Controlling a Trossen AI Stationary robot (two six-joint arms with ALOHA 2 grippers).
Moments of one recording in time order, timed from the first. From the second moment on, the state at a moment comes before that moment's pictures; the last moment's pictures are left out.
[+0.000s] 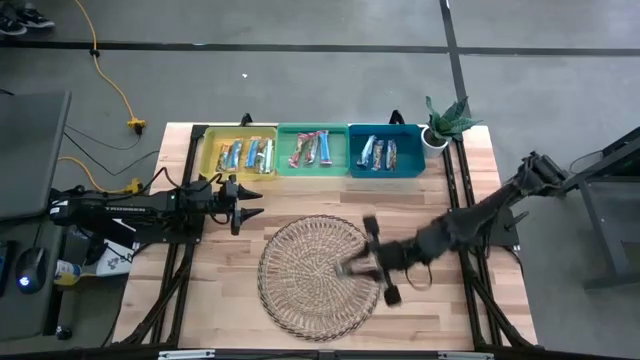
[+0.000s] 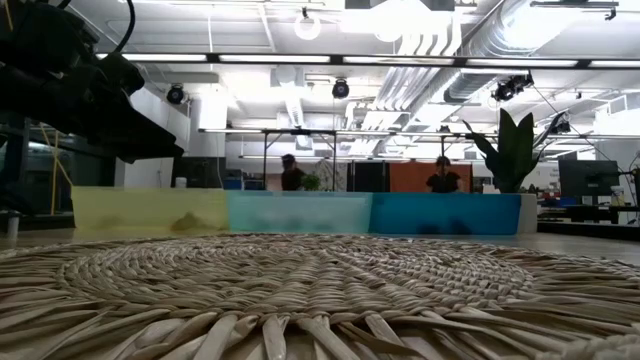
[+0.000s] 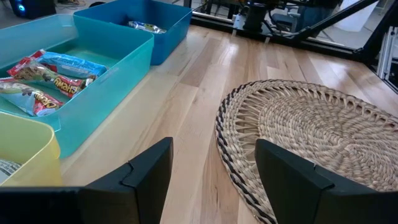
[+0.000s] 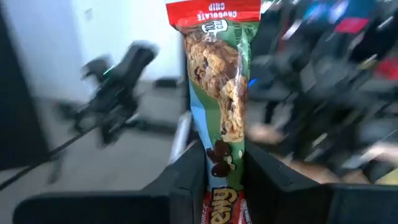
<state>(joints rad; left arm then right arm) 0.12 0.43 0.01 0.15 -0.04 -0.16 0.52 1.37 1.04 0.29 0.26 0.00</state>
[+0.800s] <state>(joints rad) 0.12 0.43 0.01 0.15 -0.04 -0.16 -0.16 1.86 1.78 0.11 0.31 0.24</state>
